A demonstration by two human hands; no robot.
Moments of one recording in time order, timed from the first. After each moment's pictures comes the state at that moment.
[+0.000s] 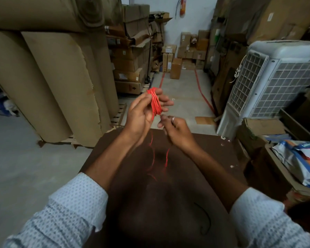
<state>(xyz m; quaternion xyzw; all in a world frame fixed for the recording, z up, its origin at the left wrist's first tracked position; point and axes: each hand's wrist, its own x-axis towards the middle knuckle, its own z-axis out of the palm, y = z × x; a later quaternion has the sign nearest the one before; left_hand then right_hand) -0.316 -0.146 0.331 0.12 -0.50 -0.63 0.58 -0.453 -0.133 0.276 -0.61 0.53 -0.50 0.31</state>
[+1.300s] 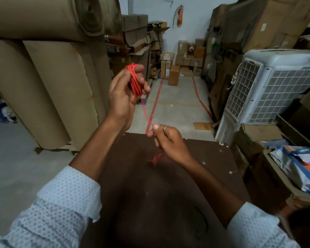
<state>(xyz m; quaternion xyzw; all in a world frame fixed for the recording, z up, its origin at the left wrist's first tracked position) -0.290 -0.158 0.394 0.12 -0.54 -0.51 0.66 -0.433 -0.108 0.289 -0.66 0.49 -0.49 0.29</state>
